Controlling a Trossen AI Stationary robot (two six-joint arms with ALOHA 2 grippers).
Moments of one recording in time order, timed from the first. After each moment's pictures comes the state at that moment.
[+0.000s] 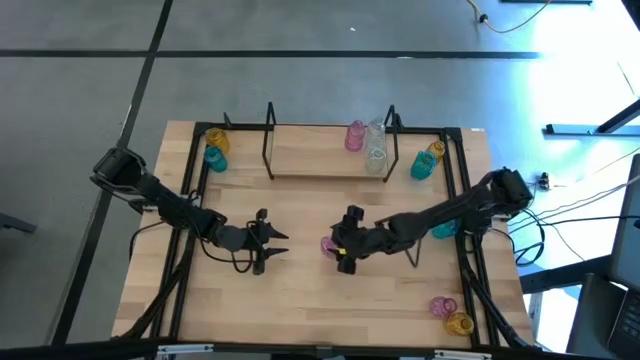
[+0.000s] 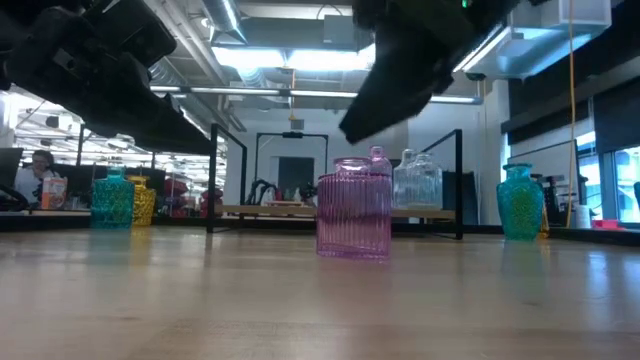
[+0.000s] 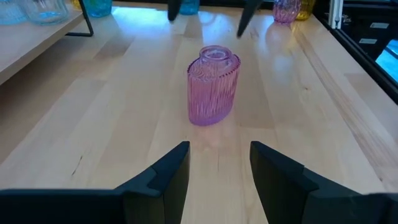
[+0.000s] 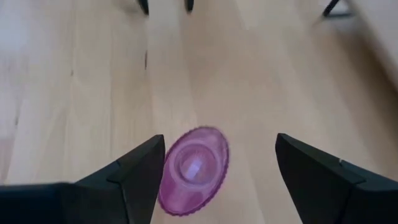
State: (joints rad) left arm -0.44 1.36 0.34 0.57 -0.45 -0.28; right arm 0.33 1.72 1.13 -0.25 0.35 0.31
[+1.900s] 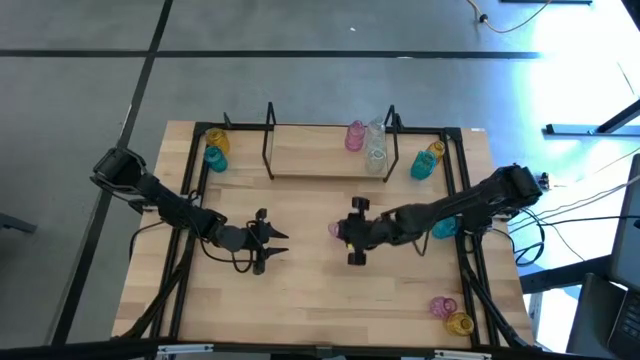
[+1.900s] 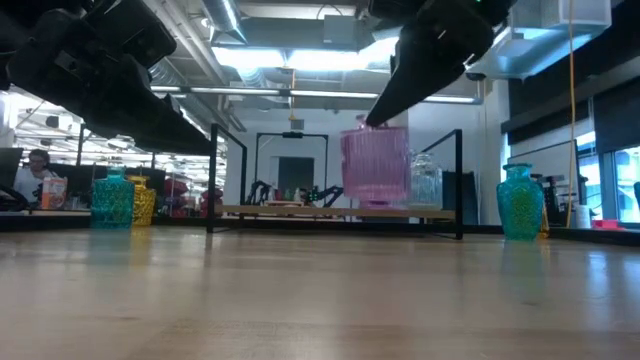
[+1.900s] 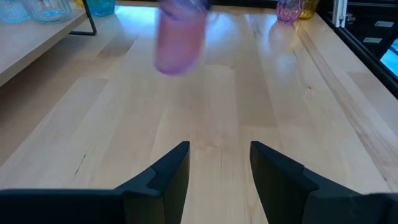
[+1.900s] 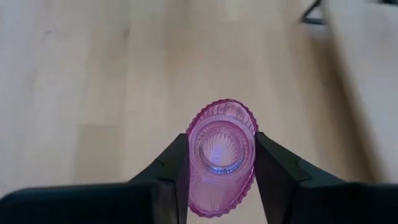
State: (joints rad) left arm -0.44 1.36 0.34 0.56 -0.46 -0.28; right arm 0.28 1.62 1.12 -0.39 0.37 0.14
